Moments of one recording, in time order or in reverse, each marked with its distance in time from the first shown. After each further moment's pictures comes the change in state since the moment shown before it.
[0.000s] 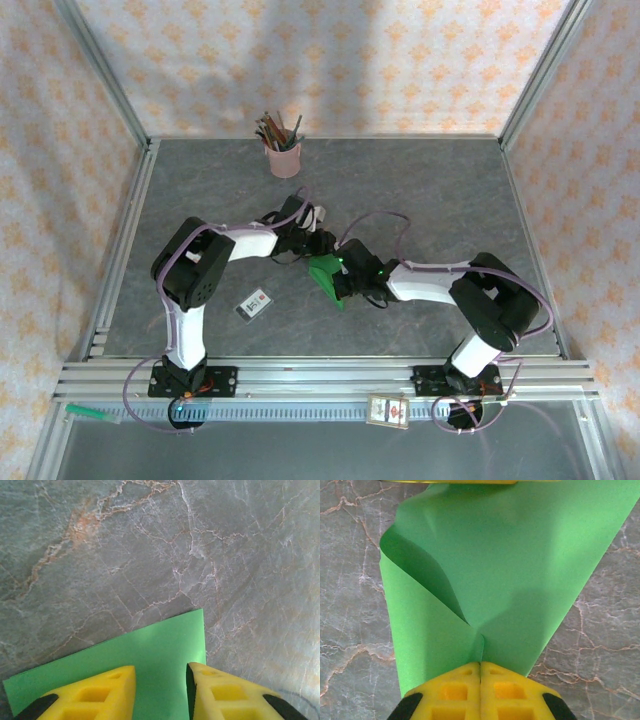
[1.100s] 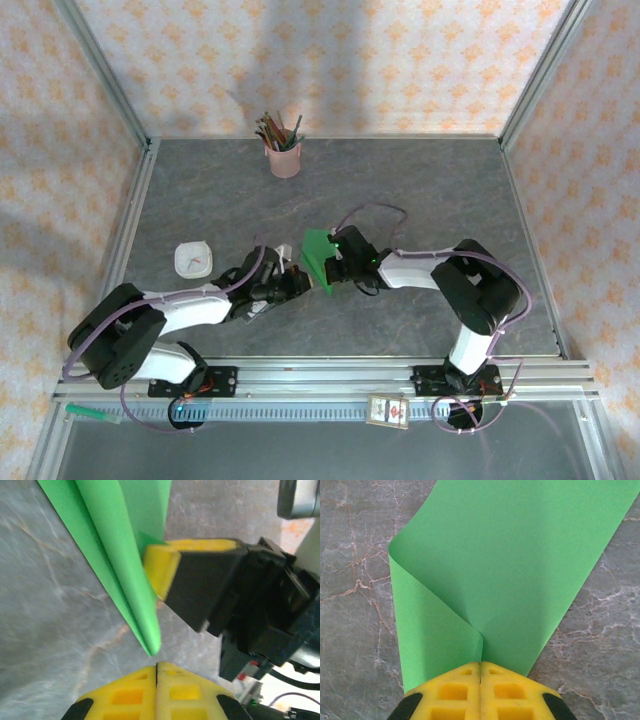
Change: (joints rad) left arm -0.143 -0.592 -0.681 0.345 -0.106 -0.448; right arm -0.057 0.131 0.101 0.102 -0.072 0.060
